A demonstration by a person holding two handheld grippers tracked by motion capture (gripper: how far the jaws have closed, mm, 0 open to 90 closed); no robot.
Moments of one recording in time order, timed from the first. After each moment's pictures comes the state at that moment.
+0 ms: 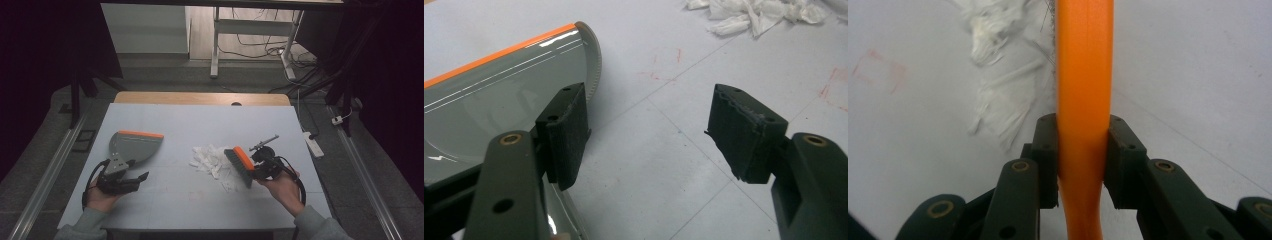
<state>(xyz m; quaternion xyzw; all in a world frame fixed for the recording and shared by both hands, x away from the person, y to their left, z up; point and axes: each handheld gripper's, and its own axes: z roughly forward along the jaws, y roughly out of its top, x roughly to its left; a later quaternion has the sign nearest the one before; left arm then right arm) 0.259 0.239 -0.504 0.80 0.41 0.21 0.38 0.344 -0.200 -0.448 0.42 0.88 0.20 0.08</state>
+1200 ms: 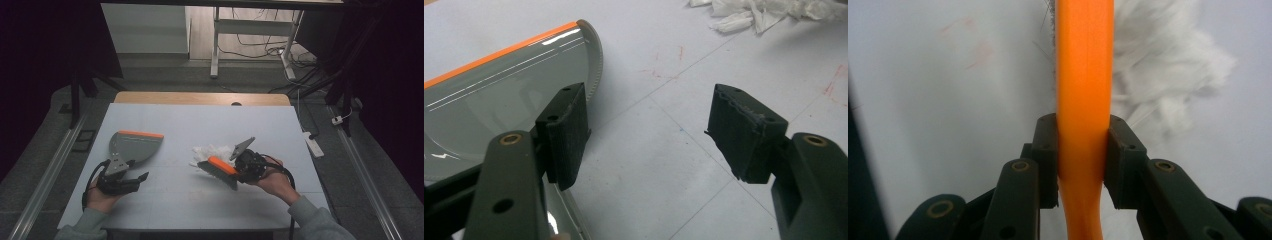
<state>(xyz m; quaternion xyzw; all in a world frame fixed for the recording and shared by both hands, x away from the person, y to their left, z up) 0.258 0.239 -0.504 0.80 0.42 0.21 0.37 0.349 -0.159 -0.453 0.17 0.96 0.23 0.06</state>
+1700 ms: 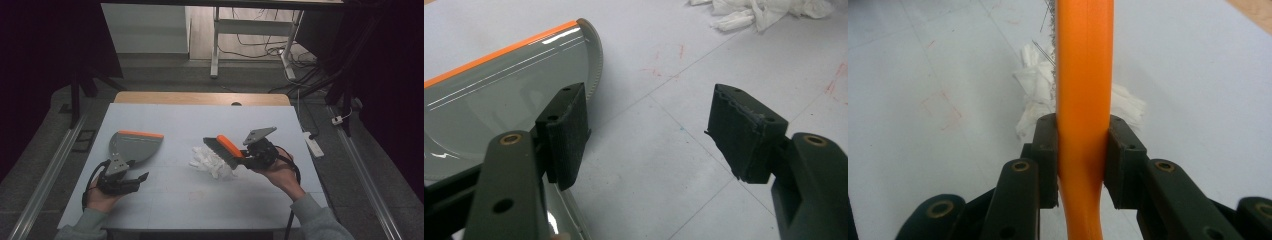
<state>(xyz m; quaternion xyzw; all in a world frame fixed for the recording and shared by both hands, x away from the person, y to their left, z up) 0.258 0.238 -0.505 0.80 0.42 0.21 0.37 0.355 -0.189 -0.419 0.22 0.91 0.33 0.12</state>
